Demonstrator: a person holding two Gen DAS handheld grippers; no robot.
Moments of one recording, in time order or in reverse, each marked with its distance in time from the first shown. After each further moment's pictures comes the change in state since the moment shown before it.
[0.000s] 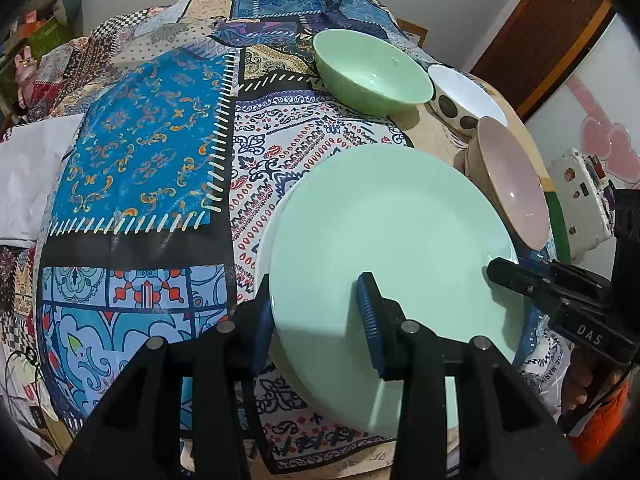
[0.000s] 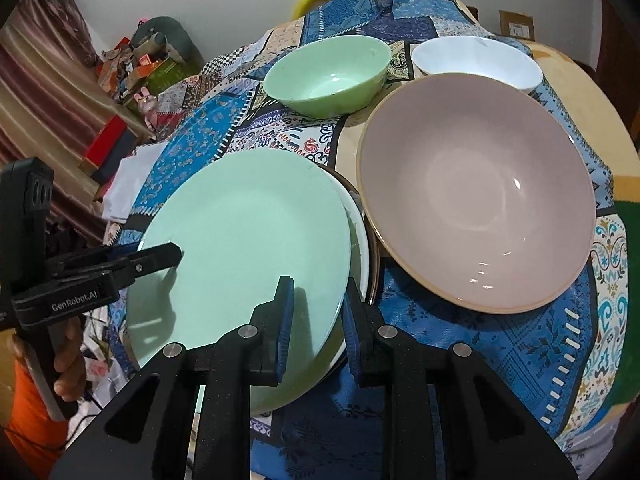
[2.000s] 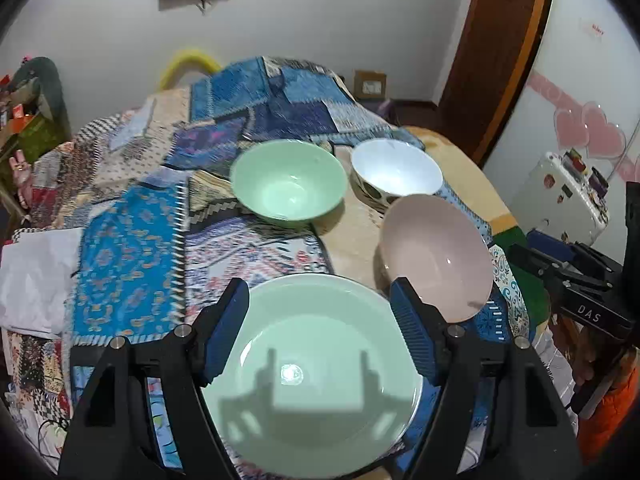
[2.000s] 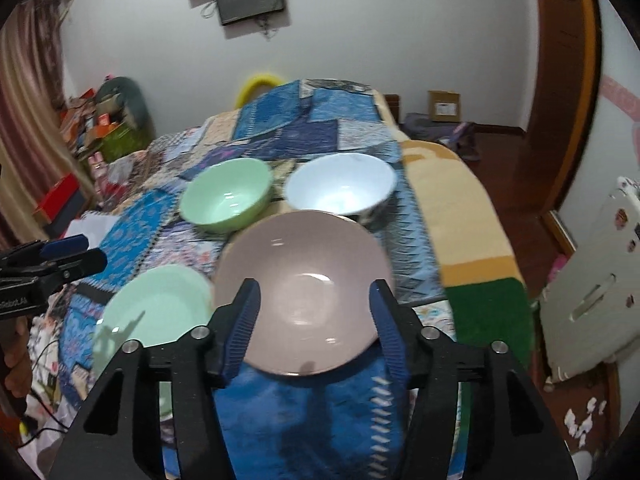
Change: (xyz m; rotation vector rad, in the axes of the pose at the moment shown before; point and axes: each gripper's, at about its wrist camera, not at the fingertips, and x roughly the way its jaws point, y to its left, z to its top) left arm -0.045 -0.102 0.047 0.194 -0.217 0.038; right arm -0.093 -0.061 0.021 0.007 -0.298 -0.255
